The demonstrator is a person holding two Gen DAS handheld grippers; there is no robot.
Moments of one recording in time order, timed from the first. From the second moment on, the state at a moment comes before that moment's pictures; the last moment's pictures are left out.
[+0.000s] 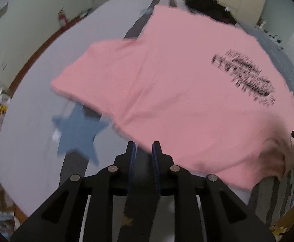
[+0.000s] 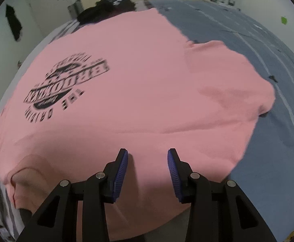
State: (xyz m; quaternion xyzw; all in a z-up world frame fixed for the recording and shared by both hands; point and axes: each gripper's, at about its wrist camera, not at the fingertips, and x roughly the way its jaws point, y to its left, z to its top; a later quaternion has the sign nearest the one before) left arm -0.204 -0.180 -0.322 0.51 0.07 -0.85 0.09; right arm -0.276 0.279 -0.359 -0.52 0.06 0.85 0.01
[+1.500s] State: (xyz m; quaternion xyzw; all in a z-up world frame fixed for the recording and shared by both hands) left arm -0.304 -0.149 -0.307 0.49 0.09 -0.86 0.04; right arm -0.360 0.473 -0.356 -0.48 0.15 0.86 0.13
